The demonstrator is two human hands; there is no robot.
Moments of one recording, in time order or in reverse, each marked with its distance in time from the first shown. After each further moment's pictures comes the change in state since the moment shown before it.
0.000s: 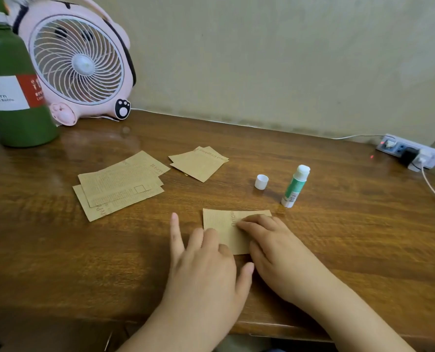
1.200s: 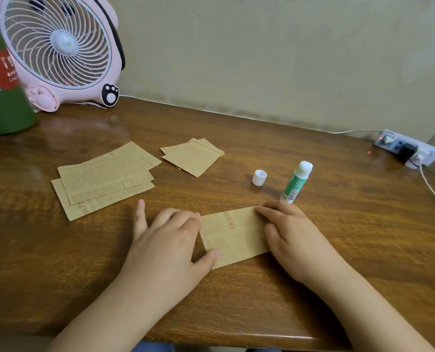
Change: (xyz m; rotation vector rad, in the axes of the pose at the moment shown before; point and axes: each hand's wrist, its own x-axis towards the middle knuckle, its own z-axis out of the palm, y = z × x) left_hand 0.029 -0.056 0.031 -0.128 0.115 0.001; right_hand 0.014 0.032 -0.002 -0.005 0.099 0.134
